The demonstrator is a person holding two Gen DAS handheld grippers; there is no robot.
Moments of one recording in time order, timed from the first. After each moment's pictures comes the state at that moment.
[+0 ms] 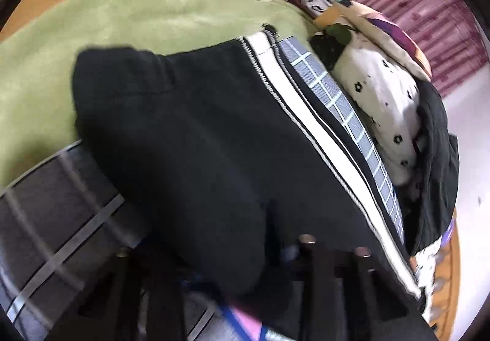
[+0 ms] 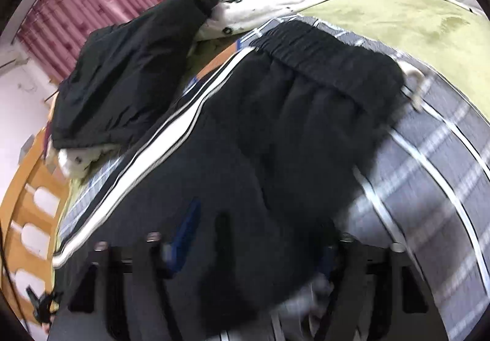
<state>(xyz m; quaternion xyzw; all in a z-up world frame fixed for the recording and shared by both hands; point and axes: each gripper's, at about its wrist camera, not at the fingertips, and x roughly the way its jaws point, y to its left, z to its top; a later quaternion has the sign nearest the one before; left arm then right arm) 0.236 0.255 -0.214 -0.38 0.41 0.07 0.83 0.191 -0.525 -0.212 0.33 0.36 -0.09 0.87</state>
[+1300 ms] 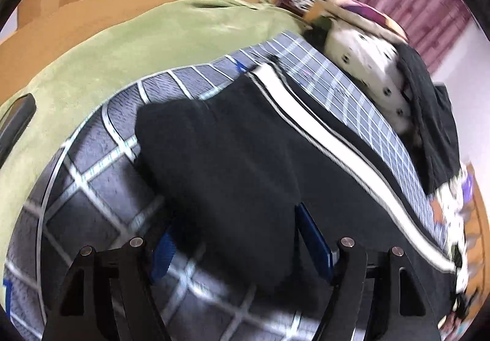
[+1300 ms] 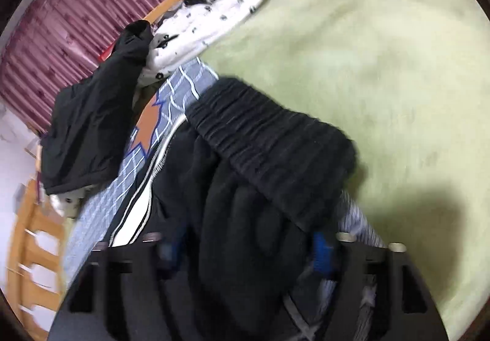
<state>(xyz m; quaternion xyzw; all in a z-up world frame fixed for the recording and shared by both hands) 0.073 0.234 -0.202 -0.29 0.40 0.10 0.87 0.066 -0.624 -0.192 0.36 0.33 -0.17 0.85</state>
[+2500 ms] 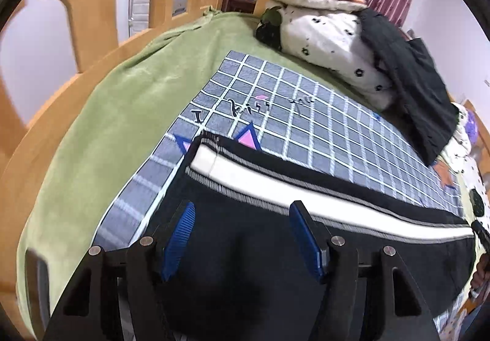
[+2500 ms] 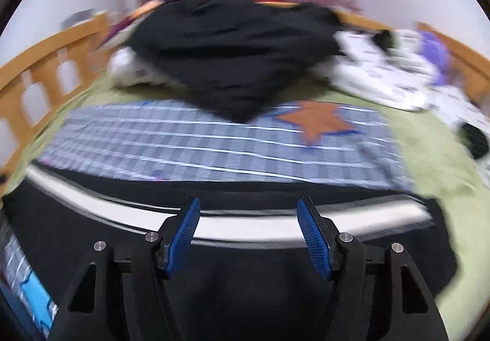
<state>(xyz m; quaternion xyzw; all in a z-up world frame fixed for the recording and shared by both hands) 0.163 0.206 -0.123 -0.13 0.43 0.04 0.89 0.163 -0.396 -0.103 0.01 0.37 0.04 0.93</state>
